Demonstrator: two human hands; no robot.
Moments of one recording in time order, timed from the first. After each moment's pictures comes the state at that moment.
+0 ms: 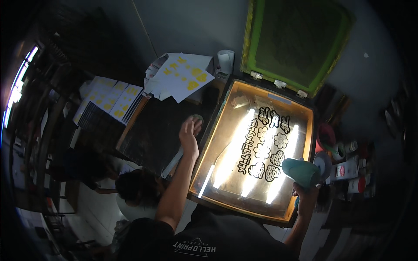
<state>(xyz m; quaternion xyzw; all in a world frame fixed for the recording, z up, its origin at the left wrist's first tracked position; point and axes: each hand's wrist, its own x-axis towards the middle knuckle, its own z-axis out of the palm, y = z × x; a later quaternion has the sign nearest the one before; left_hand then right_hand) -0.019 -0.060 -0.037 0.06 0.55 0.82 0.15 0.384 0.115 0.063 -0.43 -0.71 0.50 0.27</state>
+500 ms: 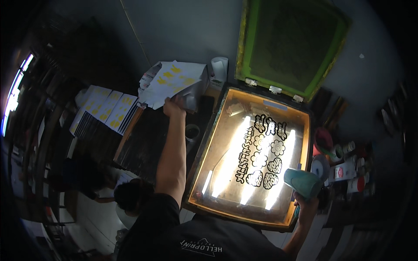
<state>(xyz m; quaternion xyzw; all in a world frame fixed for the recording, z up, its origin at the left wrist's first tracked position) -0.211 0.025 -0.036 -0.18 0.33 0.92 0.09 0.372 0.092 0.092 -0.50 -0.63 0.48 0.35</state>
